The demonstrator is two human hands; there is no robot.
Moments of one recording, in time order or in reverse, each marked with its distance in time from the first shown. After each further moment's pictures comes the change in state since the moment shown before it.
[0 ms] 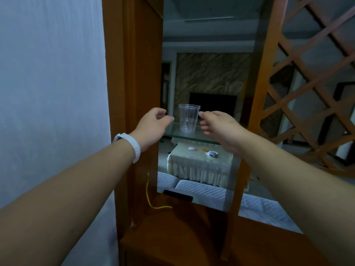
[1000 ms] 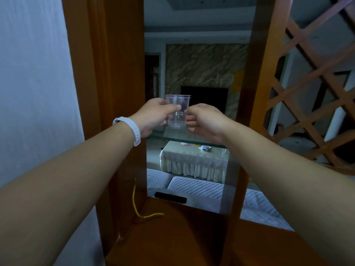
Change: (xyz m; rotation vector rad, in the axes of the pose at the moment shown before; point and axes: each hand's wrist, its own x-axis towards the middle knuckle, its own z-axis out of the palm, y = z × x) left_hand 0.078 -0.004 0.042 -0.297 -0.214 -0.104; right_hand 0.063 0.014 0.005 0.193 -0.106 0.046
